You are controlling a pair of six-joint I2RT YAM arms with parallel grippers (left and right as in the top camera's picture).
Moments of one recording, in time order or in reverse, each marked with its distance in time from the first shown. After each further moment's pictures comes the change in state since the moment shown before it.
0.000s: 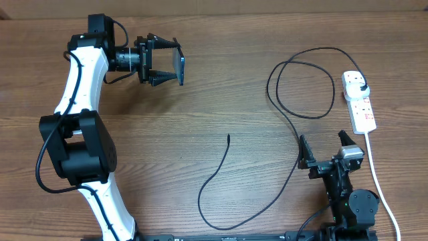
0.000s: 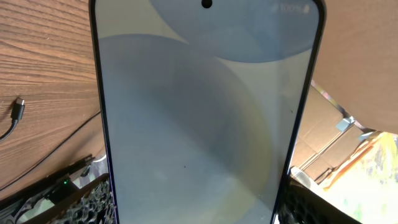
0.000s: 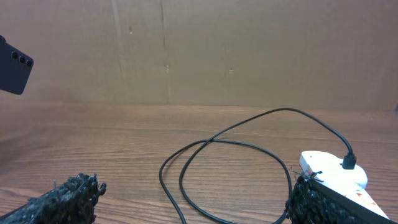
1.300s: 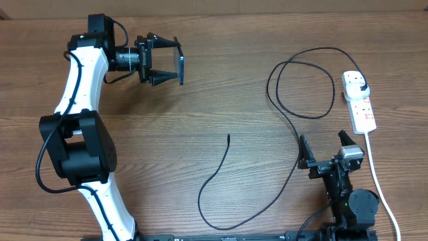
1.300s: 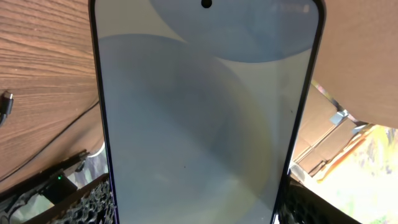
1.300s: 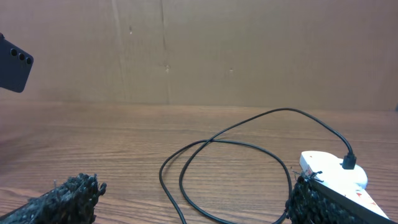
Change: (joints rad) left arm 0.000 0.000 0.000 0.000 0.034 -0.004; right arm 0.000 0.000 0.000 0.000 0.000 0.000
